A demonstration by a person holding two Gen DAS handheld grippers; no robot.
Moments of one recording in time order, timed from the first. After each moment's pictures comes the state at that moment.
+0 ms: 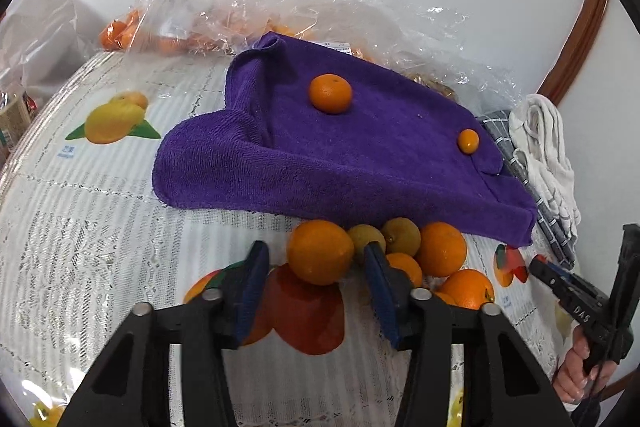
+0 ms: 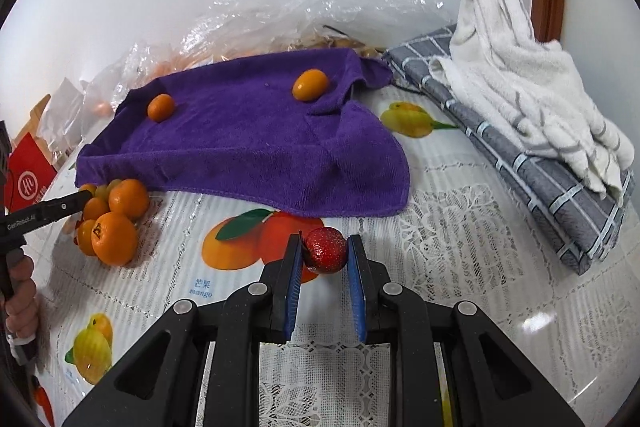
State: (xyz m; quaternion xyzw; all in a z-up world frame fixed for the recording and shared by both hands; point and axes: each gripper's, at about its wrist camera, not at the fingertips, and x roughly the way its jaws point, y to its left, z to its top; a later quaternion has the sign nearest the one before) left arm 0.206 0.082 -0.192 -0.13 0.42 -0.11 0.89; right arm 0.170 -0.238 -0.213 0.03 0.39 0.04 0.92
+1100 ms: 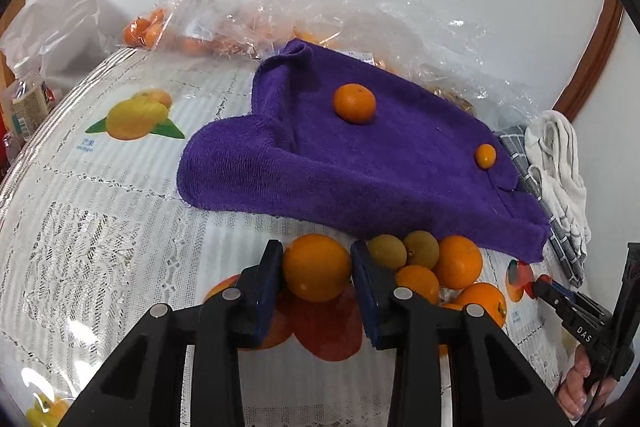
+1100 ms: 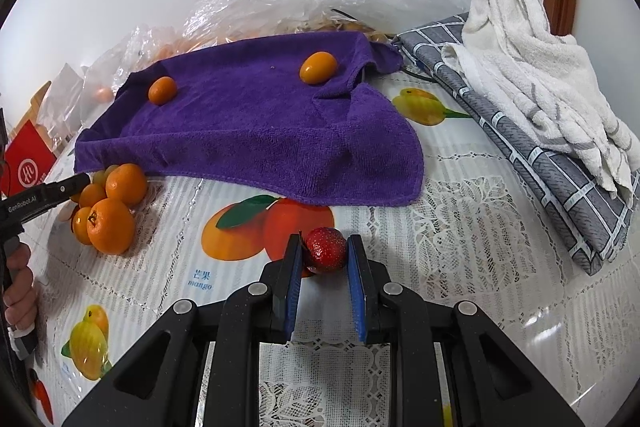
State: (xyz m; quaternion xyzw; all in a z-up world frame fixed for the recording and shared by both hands) left arm 0.204 0.092 -0.192 -0.14 0.40 -0.07 0.90; right arm 0.175 -0.236 -0.217 0.03 0.41 0.05 0.91
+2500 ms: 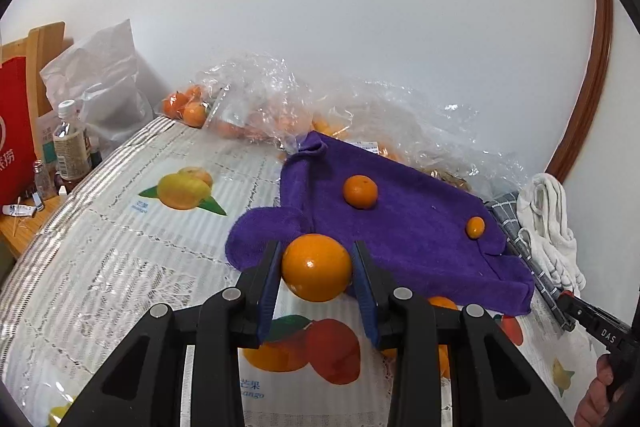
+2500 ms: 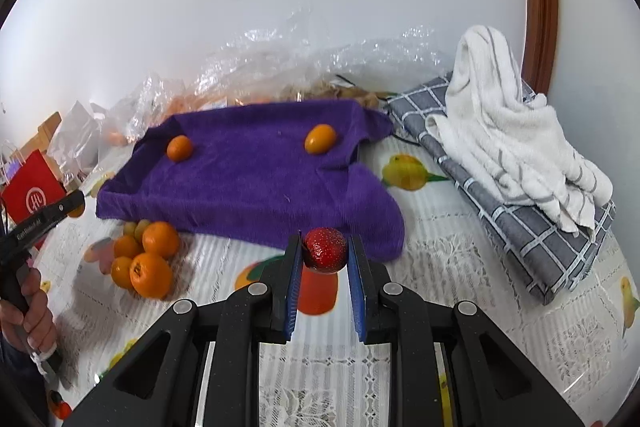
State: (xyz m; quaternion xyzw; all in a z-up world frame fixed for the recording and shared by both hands) left arm 0.172 0.113 -0.151 -0.16 0.28 -0.02 0.95; right arm 0.157 -0.232 -0.158 0.04 0.34 0.04 0.94
